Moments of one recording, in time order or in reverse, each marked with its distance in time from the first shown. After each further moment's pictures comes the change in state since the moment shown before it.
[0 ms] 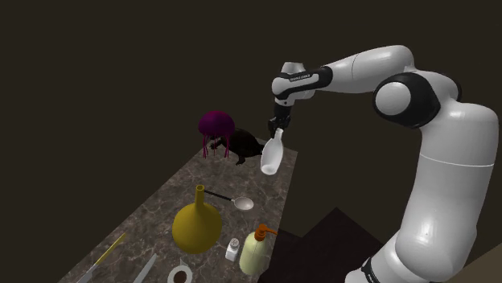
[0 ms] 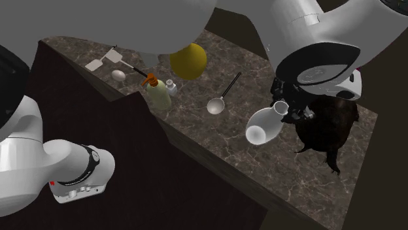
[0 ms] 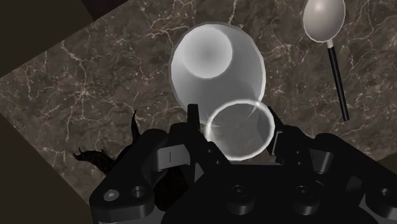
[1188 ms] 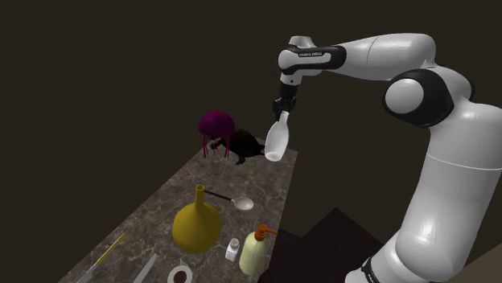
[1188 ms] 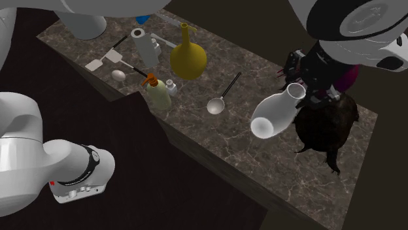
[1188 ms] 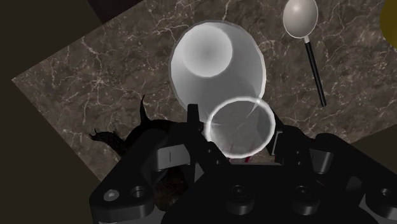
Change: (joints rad) arm 0.001 -0.061 -0.004 0.157 -0.011 -0.217 0.006
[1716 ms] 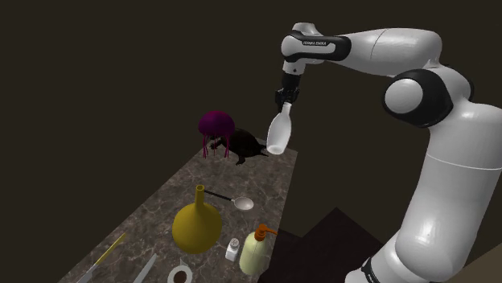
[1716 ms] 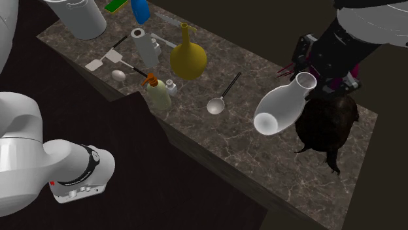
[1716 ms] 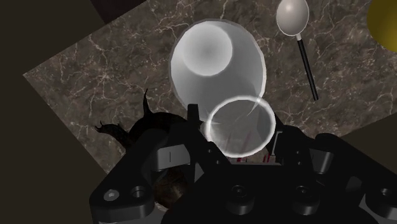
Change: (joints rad) arm -0.003 0.003 -0.001 0.114 0.000 -0.111 0.000
